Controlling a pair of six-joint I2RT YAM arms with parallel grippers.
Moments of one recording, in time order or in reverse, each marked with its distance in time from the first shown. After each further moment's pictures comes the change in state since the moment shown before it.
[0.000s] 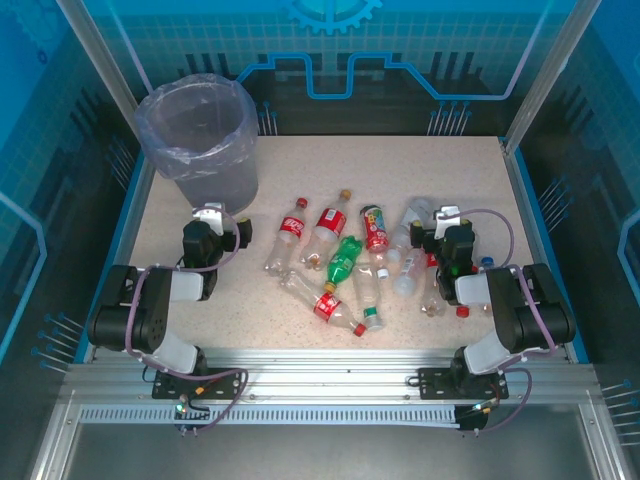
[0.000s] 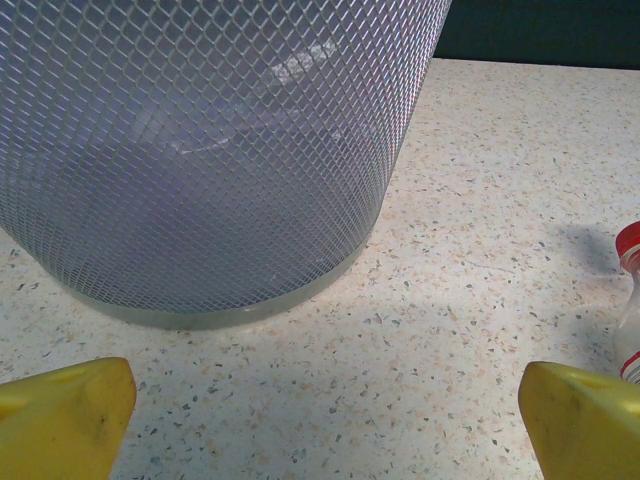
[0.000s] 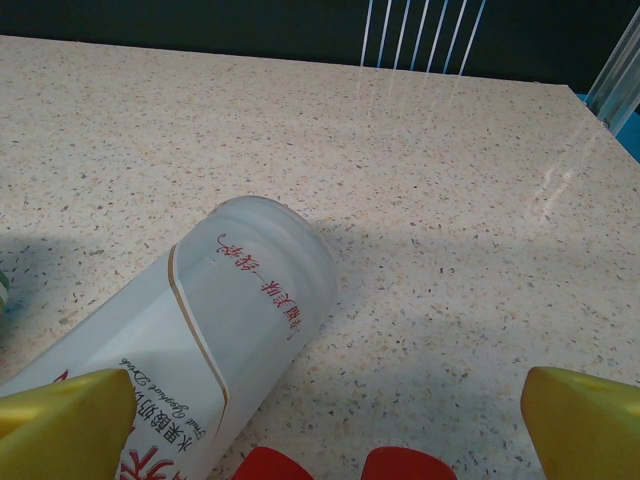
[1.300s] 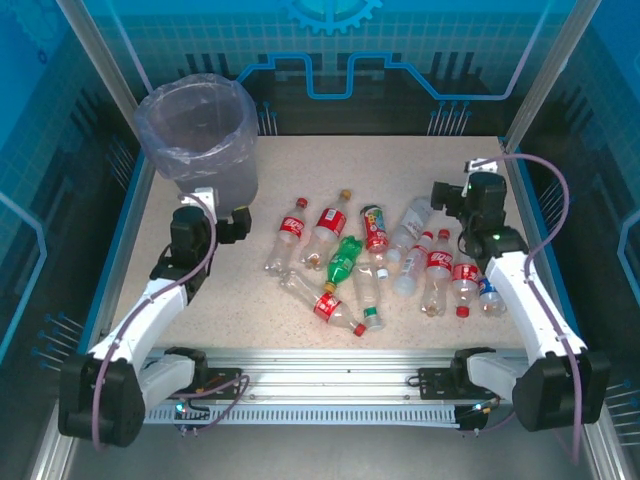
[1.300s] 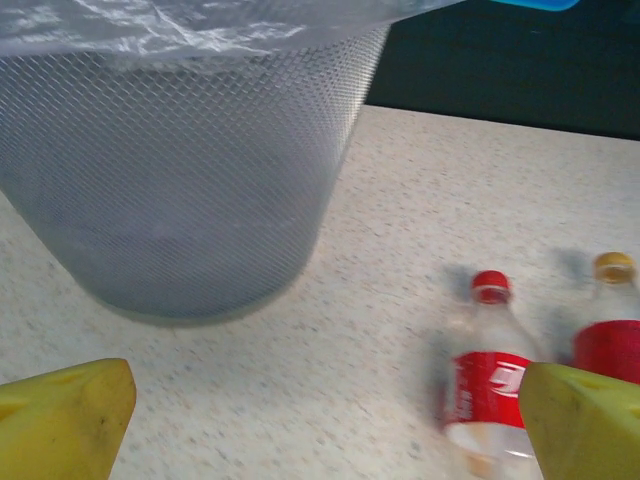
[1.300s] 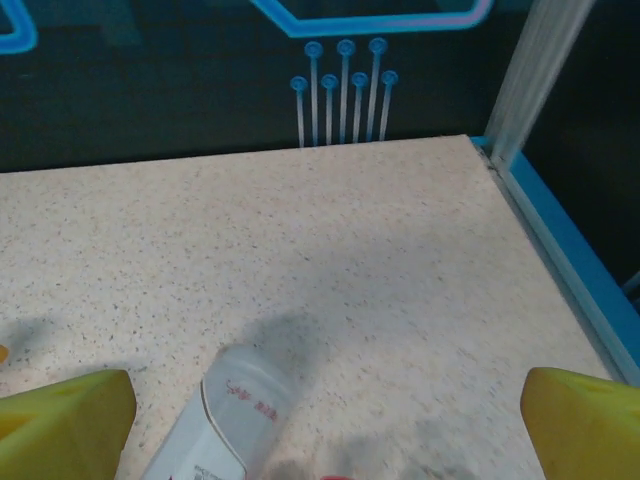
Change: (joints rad) left arm -0.106 -0.500 0.214 -0.772 -0.066 -0.145; right arm -0.007 -0.415 0.613 -1.220 0.116 0.207
